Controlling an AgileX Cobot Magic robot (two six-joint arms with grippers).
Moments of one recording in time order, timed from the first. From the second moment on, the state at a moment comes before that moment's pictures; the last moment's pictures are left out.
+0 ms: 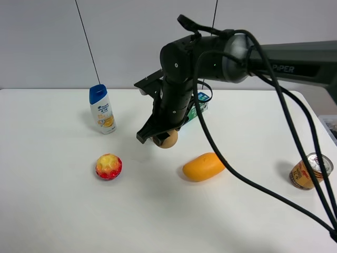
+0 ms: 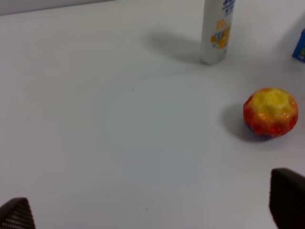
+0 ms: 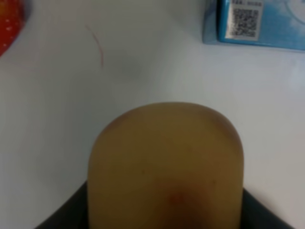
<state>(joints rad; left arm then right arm) -0.03 -0.01 -0.50 0.03 1.05 0.02 0.75 2.02 -1.55 0.05 0.96 -0.10</state>
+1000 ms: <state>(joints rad) -0.03 -0.01 -0.50 0.03 1.05 0.02 0.86 2.17 -1.55 0.04 0.81 -0.20</state>
